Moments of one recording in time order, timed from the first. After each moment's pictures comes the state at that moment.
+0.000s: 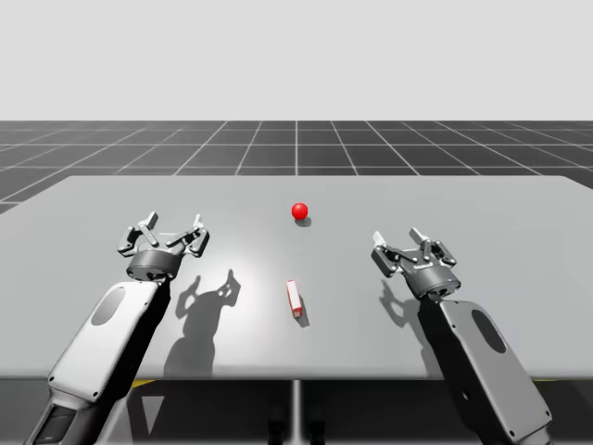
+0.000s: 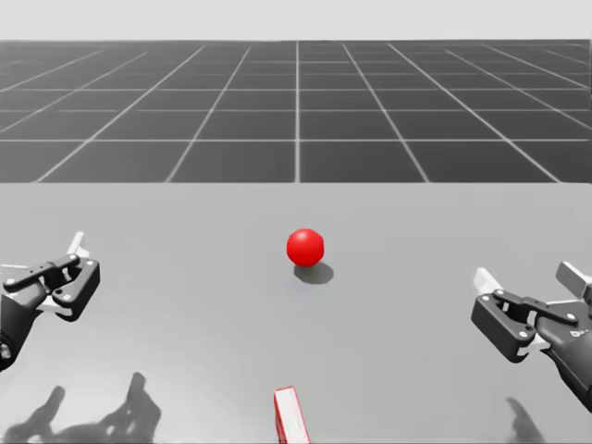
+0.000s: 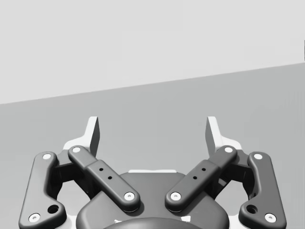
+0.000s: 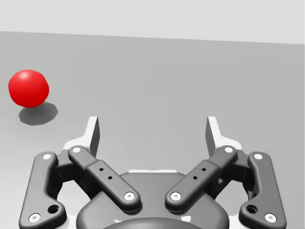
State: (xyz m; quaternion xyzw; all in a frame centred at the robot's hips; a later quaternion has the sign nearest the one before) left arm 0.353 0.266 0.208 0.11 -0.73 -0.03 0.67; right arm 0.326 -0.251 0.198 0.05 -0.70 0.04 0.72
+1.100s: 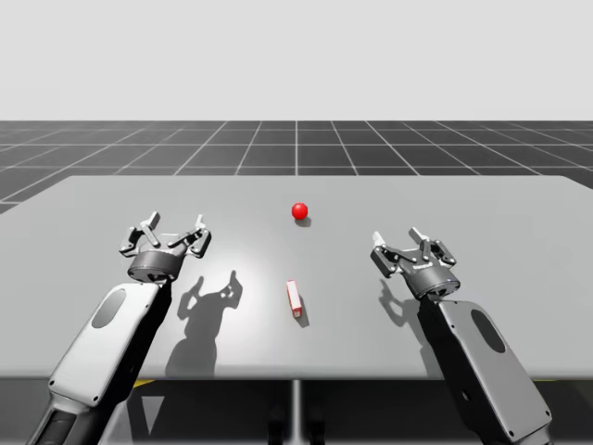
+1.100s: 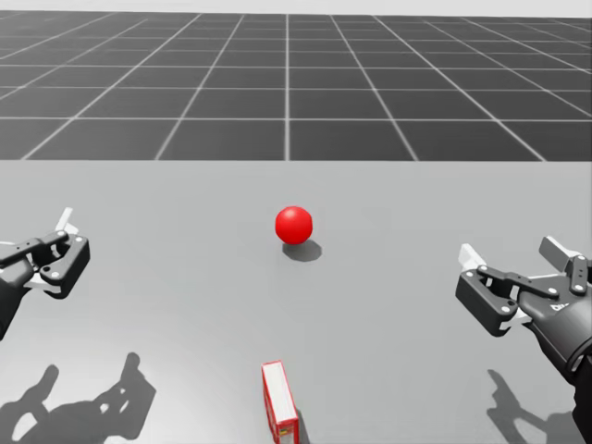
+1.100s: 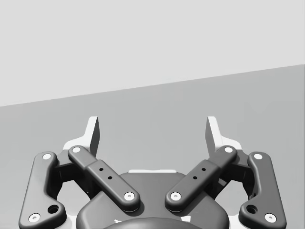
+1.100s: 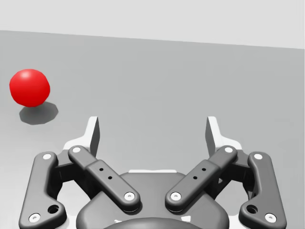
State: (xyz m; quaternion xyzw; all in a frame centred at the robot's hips) left arm 0.350 0.261 0.210 0.11 -0.74 -0.04 0.67; right arm 0.325 -0.251 0.198 0.05 -0.70 0.05 0.71
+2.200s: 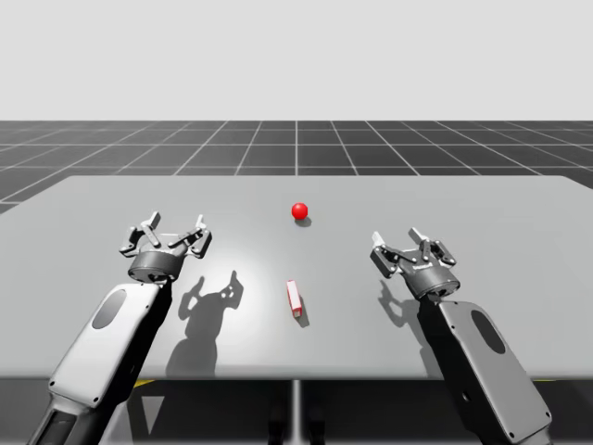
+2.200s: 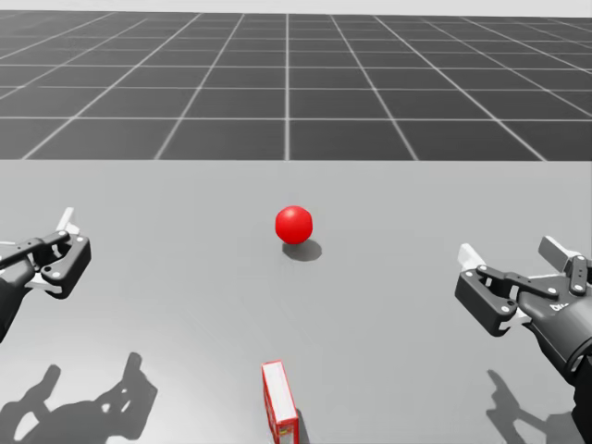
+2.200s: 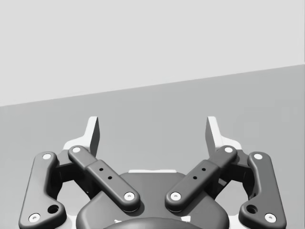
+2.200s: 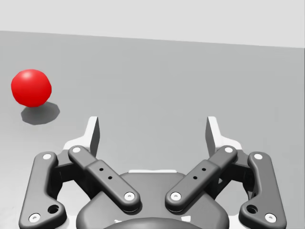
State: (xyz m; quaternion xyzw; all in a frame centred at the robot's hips) left arm 0.349 0.260 0.210 0.10 -0.74 -0.04 0.67; right arm 0.325 -0.250 0.199 0.05 -0.70 0.05 0.71
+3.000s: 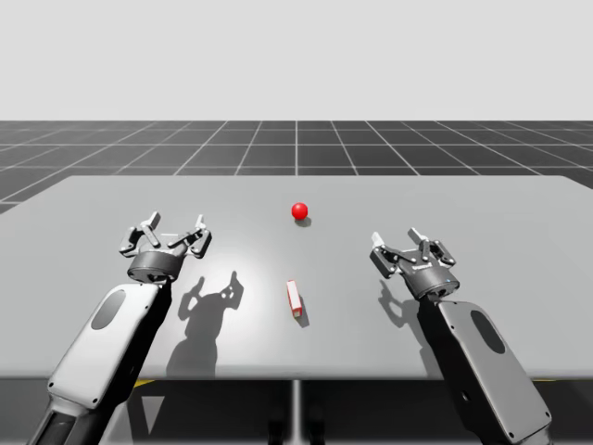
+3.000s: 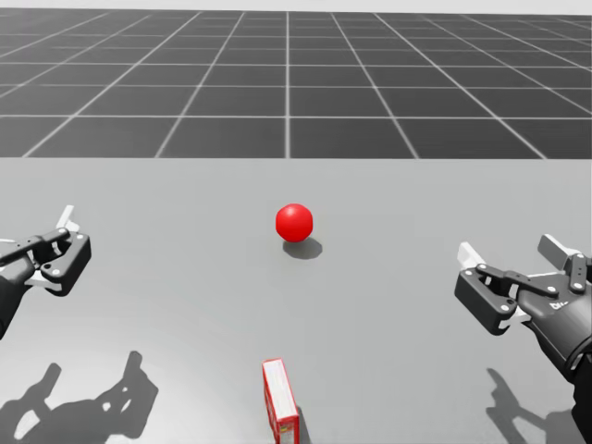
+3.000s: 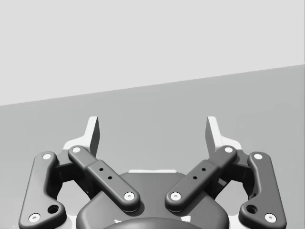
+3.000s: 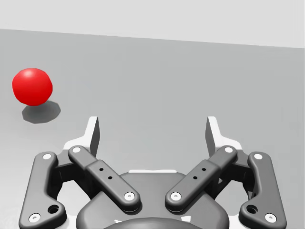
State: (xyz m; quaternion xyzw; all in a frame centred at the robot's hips) left arm 0.348 0.260 0.211 0.10 -0.74 -0.04 0.67; right arm 0.325 -0.249 0.198 0.05 -0.70 0.06 0.71
